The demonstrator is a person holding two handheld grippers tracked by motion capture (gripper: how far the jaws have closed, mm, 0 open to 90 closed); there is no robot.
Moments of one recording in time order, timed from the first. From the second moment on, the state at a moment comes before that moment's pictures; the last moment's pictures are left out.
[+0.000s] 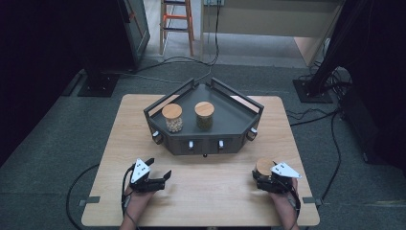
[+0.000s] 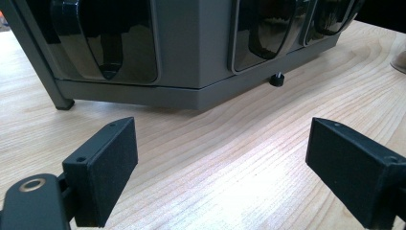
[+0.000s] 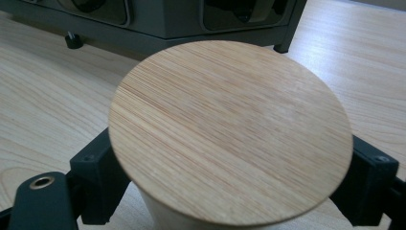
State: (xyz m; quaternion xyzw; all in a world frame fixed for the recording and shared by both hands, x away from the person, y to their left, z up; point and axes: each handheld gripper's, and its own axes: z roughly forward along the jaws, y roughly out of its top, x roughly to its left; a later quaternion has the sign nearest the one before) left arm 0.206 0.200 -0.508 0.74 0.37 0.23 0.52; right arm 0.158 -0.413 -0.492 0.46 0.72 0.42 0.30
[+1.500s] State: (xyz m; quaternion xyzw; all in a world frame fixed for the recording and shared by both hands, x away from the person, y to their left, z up) left arm 0.205 0.197 -0.507 0.74 0.36 0.23 0.51; right arm 0.154 -0.419 -0.497 0.45 0.72 0.44 0.30
